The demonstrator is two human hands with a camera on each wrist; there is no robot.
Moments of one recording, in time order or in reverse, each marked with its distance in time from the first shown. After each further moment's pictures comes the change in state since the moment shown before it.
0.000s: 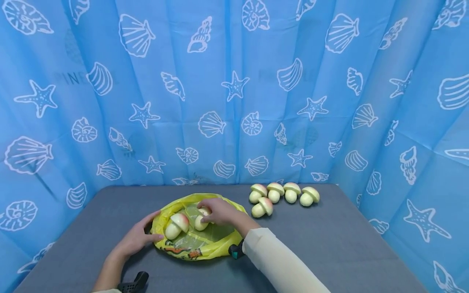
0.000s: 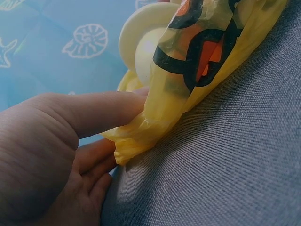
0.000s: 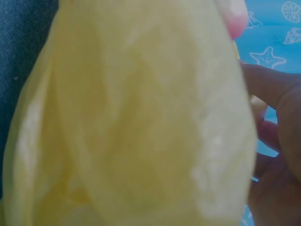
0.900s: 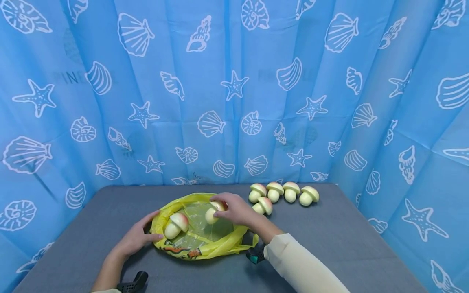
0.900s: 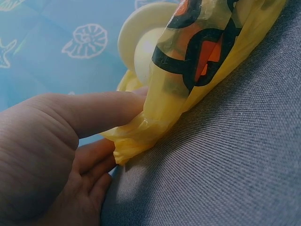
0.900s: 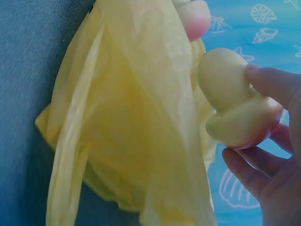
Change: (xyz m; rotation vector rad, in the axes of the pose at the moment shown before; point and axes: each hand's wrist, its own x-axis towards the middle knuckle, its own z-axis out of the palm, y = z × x) left_hand 0.001 0.000 0.000 0.009 -0.006 -0.019; right_hand -0.050 0.011 -0.027 0.101 0.185 -0.055
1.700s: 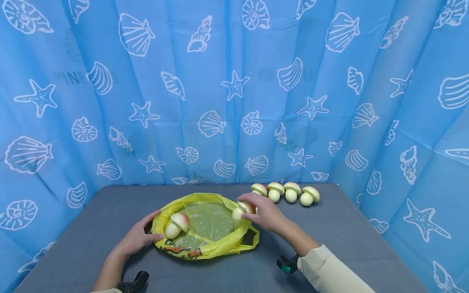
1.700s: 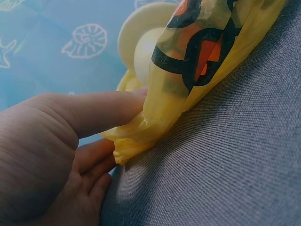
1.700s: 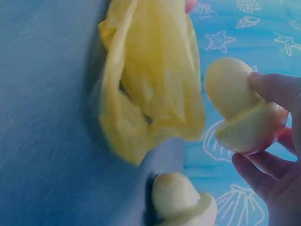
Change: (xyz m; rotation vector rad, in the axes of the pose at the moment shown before) left_hand 0.000 0.000 -0.001 -0.015 -0.003 0.000; right_hand -0.062 0.031 -0.034 -0.122 0.215 -0.119
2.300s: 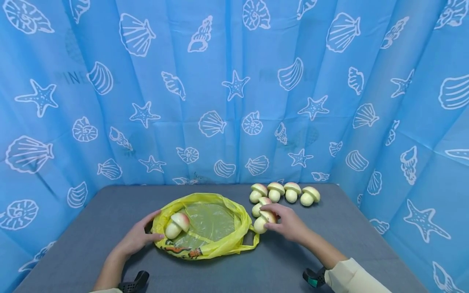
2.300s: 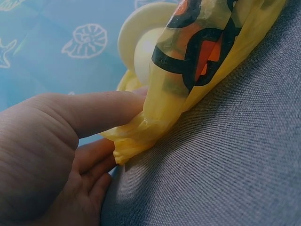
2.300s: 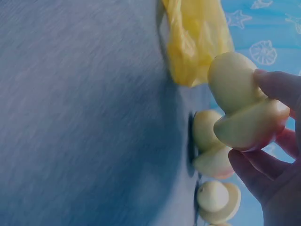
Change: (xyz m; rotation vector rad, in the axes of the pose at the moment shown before) left_hand -0.002 0.002 0.000 -0.010 0.003 0.010; right_hand -0.054 0.032 -0.016 0.069 0.000 0.116
